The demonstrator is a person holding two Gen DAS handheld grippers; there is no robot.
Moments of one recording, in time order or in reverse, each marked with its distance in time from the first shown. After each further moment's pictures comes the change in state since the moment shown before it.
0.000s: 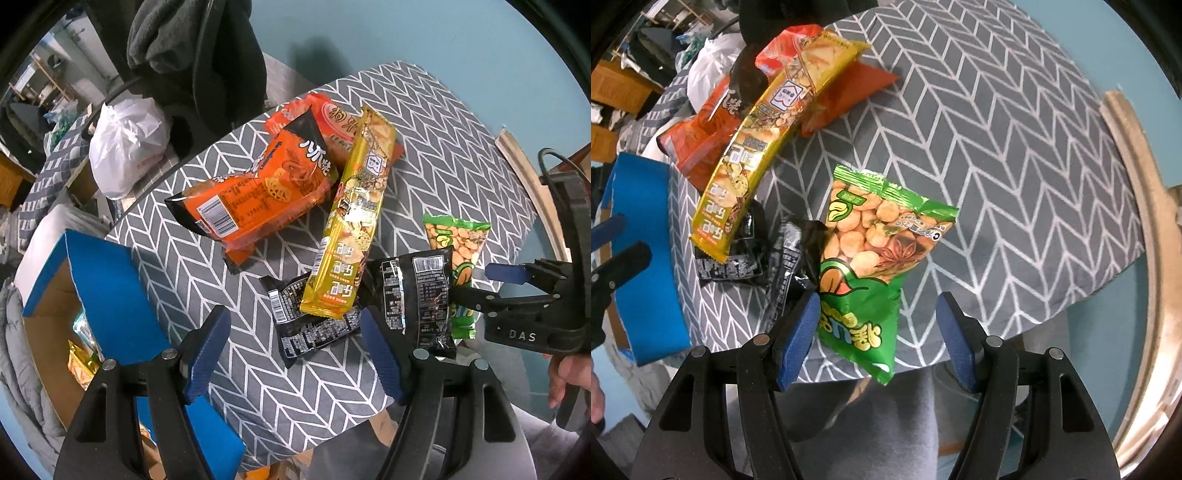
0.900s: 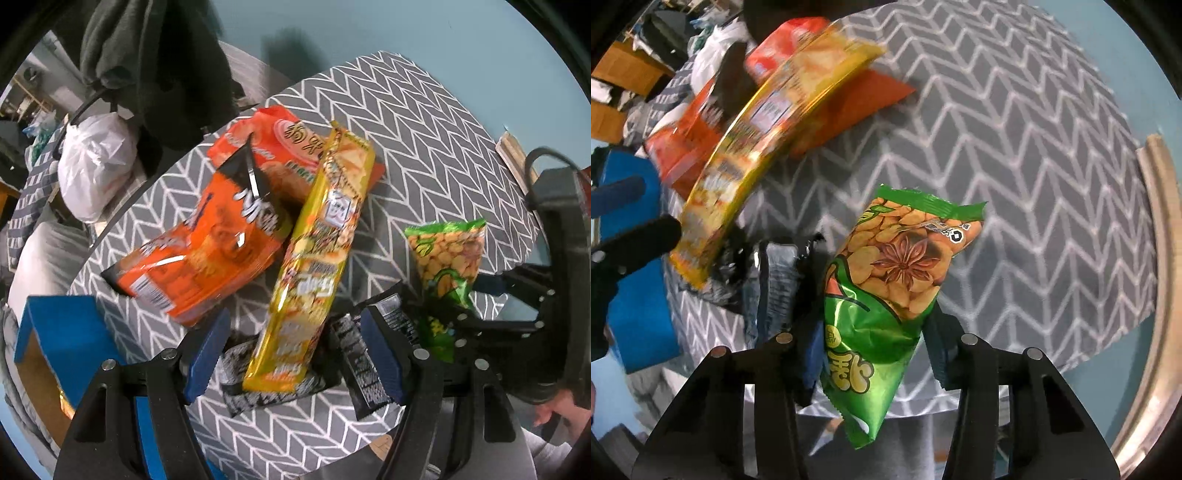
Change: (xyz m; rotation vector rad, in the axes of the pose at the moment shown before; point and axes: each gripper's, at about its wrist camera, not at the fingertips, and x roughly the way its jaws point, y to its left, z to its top) left arm 0.038 -0.039 0.061 0.050 0.049 -0.037; right arm 0.027 0.004 0.038 -0.082 0.005 -0.003
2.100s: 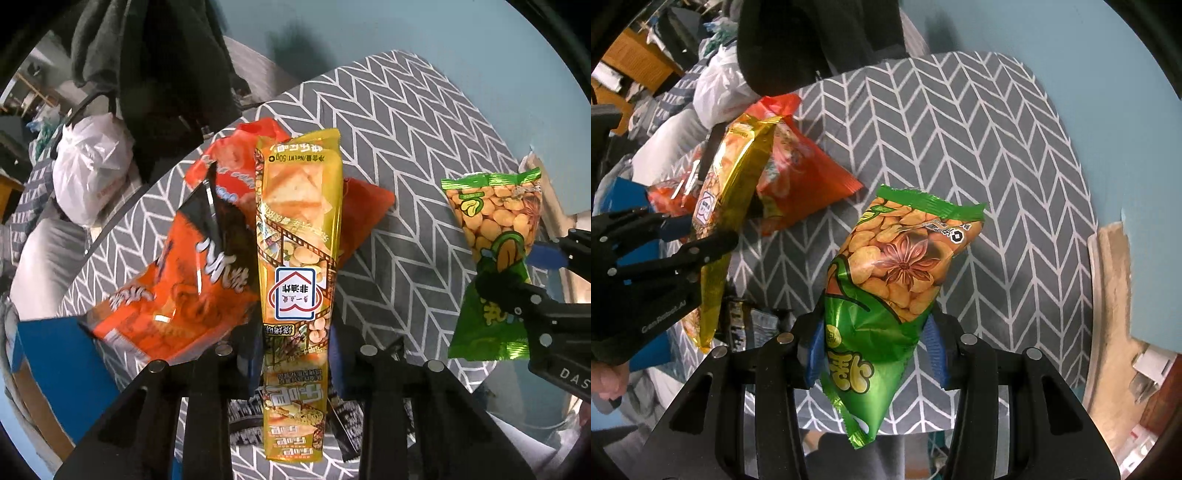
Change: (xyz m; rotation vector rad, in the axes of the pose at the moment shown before) left arm 0.024 -0.007 0.035 -0.051 0.012 0.025; right arm -0.053 -0.048 0.049 -0.101 -0.066 -0.024
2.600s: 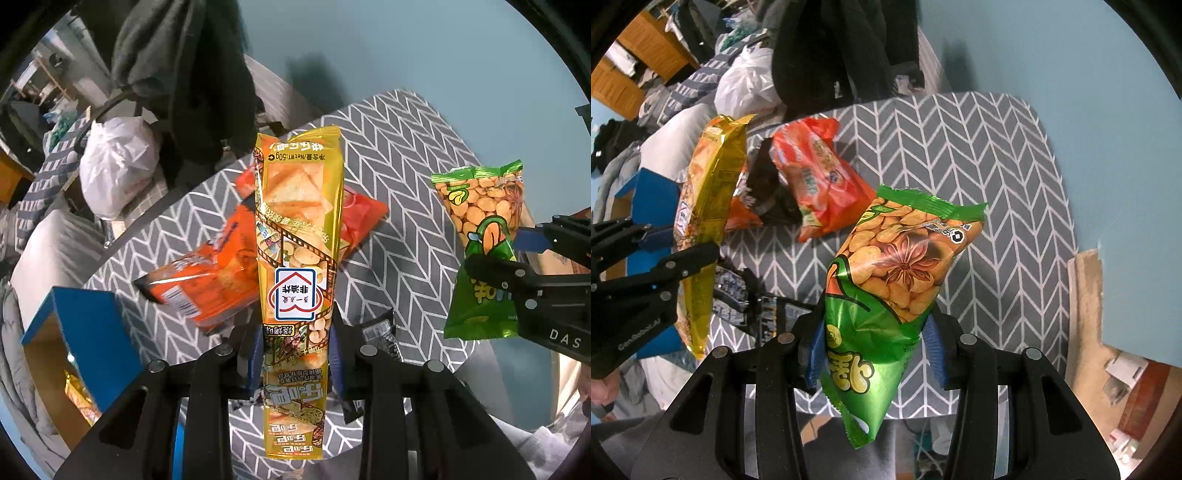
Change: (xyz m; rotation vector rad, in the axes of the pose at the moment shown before) left arm -0.065 0.024 -0.033 -0.057 -0.085 -0.006; right arm -0.036 0.037 0.006 -0.076 -0.040 -0.022
